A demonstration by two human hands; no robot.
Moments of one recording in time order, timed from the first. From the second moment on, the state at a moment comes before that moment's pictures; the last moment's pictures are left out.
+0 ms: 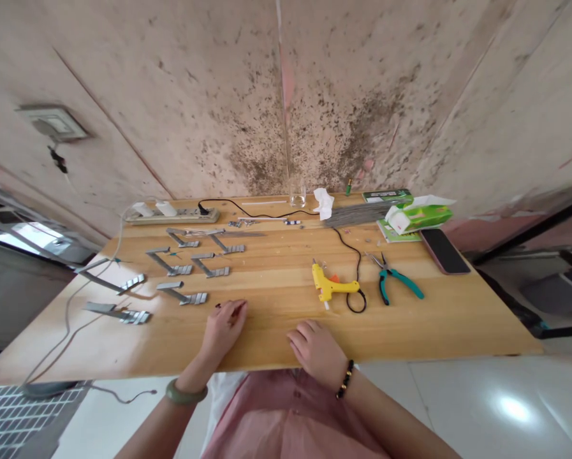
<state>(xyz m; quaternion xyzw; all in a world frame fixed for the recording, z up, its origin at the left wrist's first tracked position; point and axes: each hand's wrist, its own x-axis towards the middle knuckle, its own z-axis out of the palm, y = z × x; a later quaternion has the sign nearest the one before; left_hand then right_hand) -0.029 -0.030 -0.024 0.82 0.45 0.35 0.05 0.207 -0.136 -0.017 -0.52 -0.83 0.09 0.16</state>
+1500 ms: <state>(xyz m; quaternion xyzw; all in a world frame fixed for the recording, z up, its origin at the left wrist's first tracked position) -0.022 -0.028 -0.026 0.82 0.45 0.36 0.02 0.215 -0.135 -0.025 -0.49 -0.85 0.03 0.18</state>
